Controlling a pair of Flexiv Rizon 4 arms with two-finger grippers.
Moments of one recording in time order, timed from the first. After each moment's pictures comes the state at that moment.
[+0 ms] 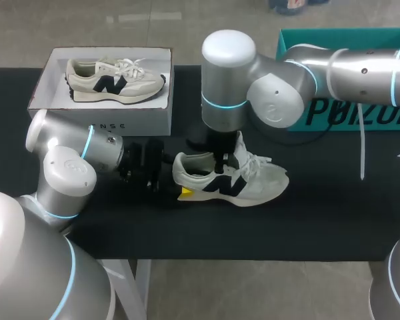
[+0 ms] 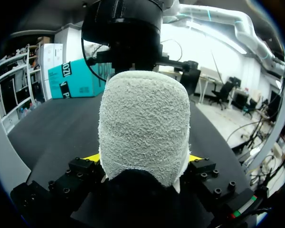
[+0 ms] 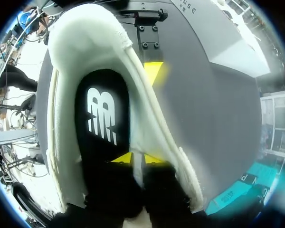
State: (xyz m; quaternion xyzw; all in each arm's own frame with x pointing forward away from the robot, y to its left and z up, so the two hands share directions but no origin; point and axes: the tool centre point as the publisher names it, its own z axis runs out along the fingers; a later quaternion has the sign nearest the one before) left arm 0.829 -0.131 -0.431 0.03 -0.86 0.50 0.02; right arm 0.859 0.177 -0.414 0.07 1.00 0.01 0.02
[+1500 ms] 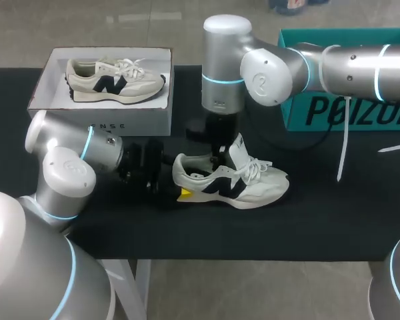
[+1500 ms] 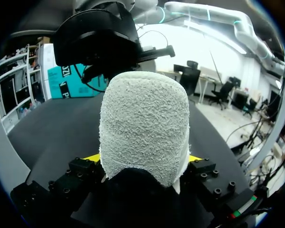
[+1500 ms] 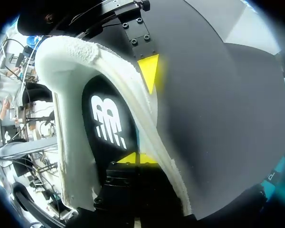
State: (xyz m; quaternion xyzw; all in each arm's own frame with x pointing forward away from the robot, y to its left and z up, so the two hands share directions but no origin) left arm 0.826 -0.130 -0.431 0.03 -0.86 0.50 0.02; right arm 0.841 0.182 -0.416 0.13 0.98 0.01 -0.14
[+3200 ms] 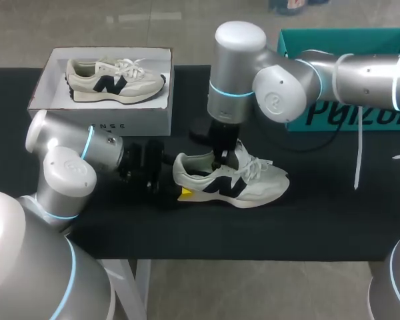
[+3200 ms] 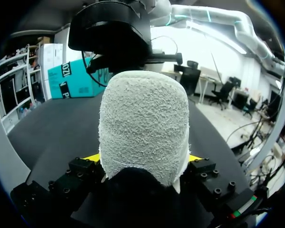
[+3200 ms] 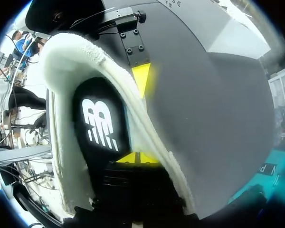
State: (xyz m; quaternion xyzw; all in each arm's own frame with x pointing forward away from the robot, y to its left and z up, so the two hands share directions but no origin) left arm 0.827 -0.131 -0.431 0.03 -0.86 0.50 0.02; right arm 0.852 0.182 -0.416 0.14 0.99 0.04 -0.05
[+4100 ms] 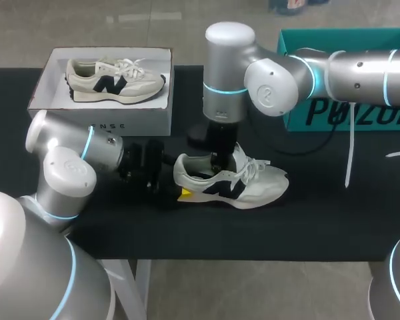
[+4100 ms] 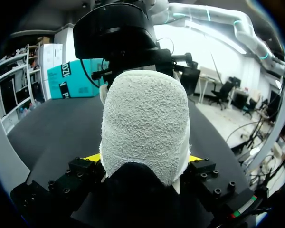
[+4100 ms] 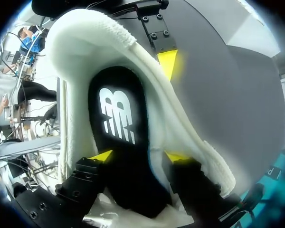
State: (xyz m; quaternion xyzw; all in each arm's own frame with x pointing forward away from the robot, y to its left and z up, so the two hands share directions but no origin) left arm 0.826 -0.131 -0.431 0.03 -0.86 0.50 0.02; right arm 0.824 0.179 -0.418 0.12 0.99 0.01 -0.12
